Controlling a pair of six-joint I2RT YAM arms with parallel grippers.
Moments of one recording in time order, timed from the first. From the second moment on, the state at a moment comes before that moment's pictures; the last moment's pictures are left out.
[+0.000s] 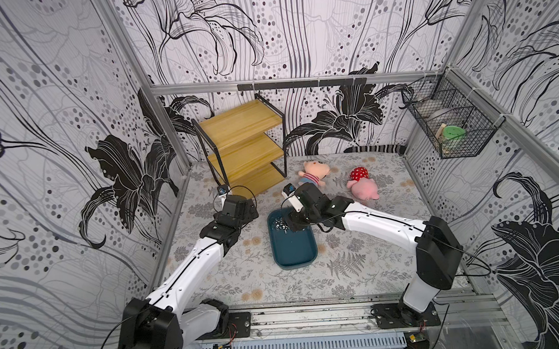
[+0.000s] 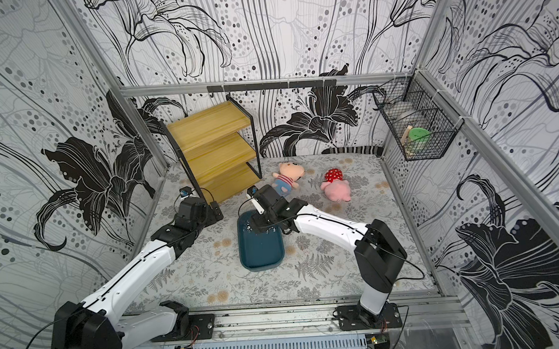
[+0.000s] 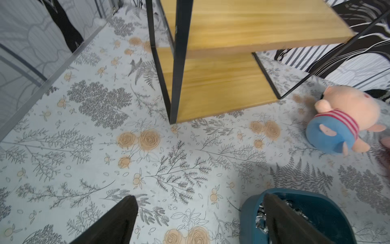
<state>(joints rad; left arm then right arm) -0.33 1.17 0.81 -0.39 -0.40 -0.59 0.87 1.75 1.35 -0.46 0.01 0.16</state>
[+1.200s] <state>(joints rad) -0.28 1.17 0.79 -0.45 -0.38 -0.69 0.89 2.12 1.59 -0.46 -0.01 0.20</state>
